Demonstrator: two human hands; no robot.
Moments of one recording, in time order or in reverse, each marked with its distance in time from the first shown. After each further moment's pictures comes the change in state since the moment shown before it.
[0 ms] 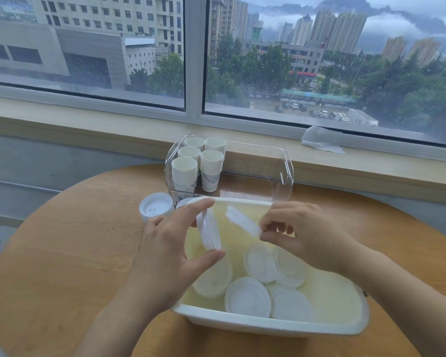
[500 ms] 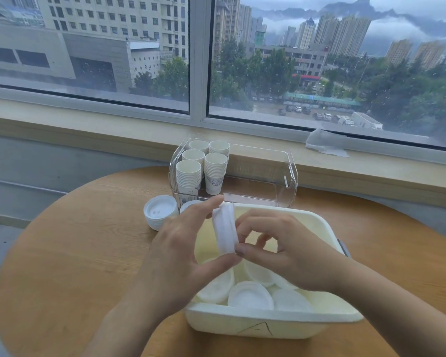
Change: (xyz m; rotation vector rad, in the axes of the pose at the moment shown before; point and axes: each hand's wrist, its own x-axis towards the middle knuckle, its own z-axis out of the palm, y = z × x) left_hand 0.003 0.000 0.001 -0.072 -0.013 0.078; right_hand 0.008 -0.048 0.007 0.381 -0.091 -0.062
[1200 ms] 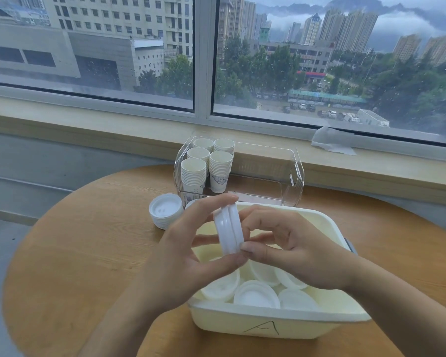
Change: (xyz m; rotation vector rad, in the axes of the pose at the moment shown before) left_hand 0.005 0.006 -0.009 -0.459 -0.113 -0.046; right_hand 0.001 -0.006 -0.001 0.397 -0.061 -0.034
